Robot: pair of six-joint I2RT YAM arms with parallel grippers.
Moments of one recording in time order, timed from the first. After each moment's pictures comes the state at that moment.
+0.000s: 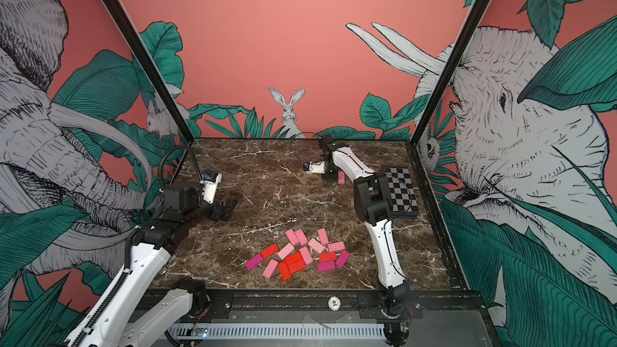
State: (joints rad) left arm -0.21 0.83 0.78 -0.58 0.12 0.09; right arm 0.38 2.38 2.09 -0.99 0.02 -1.13
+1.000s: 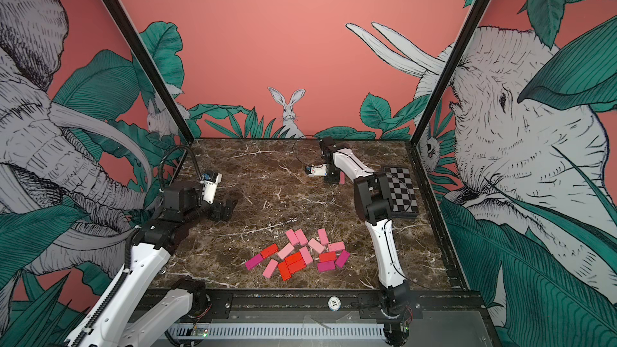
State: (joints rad) left arm -0.21 0.83 0.78 -0.58 0.12 0.09; right arm 0.37 2.39 2.05 -0.99 0.06 -1.15
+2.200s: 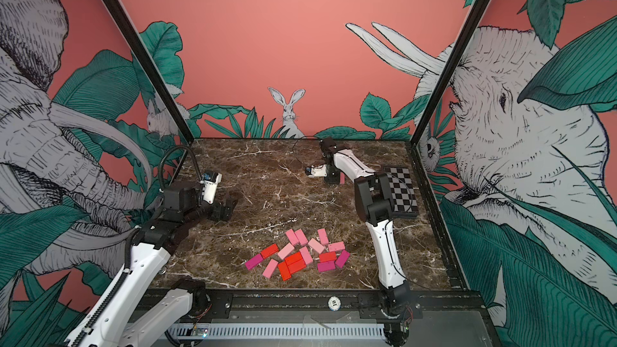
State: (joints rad) left arm -0.21 0.83 0.78 -0.58 0.12 0.09; right arm 0.37 2.37 2.00 -0.94 0.07 -1.19
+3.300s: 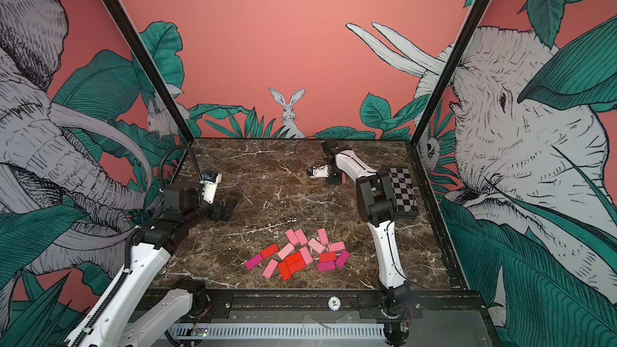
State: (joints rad) left arm -0.21 0.83 0.78 -0.58 0.12 0.09; right arm 0.36 2.34 1.96 -0.91 0.07 -1.23
